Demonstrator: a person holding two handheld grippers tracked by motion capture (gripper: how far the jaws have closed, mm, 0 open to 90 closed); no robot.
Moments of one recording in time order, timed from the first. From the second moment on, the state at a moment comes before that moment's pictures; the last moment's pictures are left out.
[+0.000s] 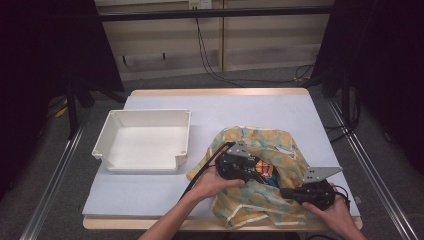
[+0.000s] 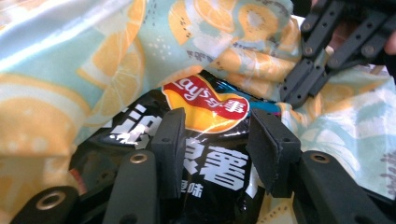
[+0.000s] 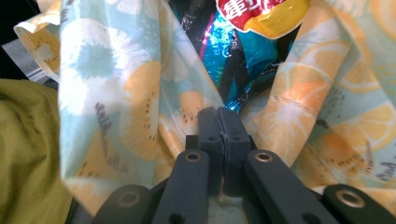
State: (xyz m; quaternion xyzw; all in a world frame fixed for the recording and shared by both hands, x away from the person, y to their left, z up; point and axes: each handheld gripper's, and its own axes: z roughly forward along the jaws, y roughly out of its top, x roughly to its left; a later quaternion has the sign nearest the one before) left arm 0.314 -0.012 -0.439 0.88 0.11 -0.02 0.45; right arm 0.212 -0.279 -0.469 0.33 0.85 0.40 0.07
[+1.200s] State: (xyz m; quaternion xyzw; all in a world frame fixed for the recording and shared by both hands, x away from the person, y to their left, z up) left arm 0.287 -0.048 -0.441 0.93 -0.02 0.02 0.37; right arm 0.212 -0.285 -0.445 0.35 0.81 0.45 0.09
